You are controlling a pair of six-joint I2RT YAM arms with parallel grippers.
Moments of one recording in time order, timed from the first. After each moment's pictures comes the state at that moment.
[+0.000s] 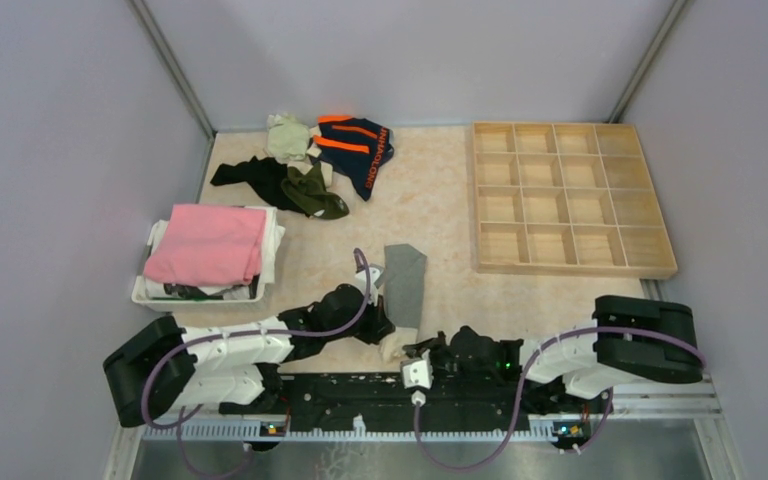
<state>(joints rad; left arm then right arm) -1.00 1.11 0.33 0.18 0.02 -0.61 1.38 1.38 0.20 0.76 0.02 -0.74</state>
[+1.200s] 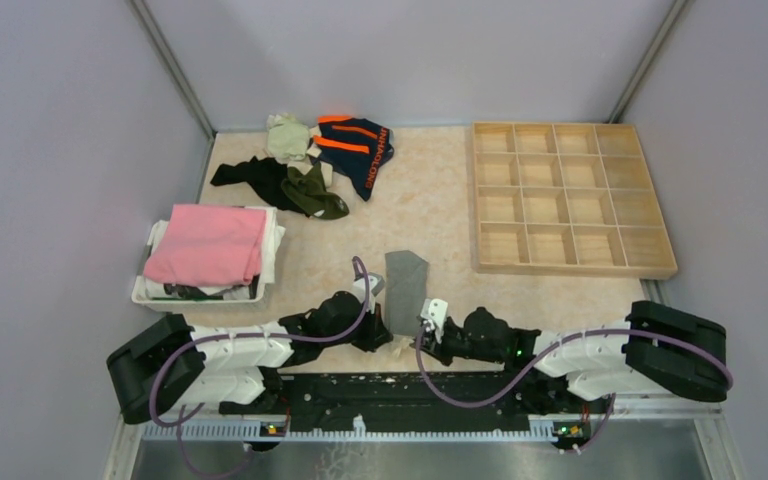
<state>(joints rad) -1.00 1.16 0.25 0.28 0.07 -0.63 1.22 1.21 0.17 0.68 -0.04 0.01</state>
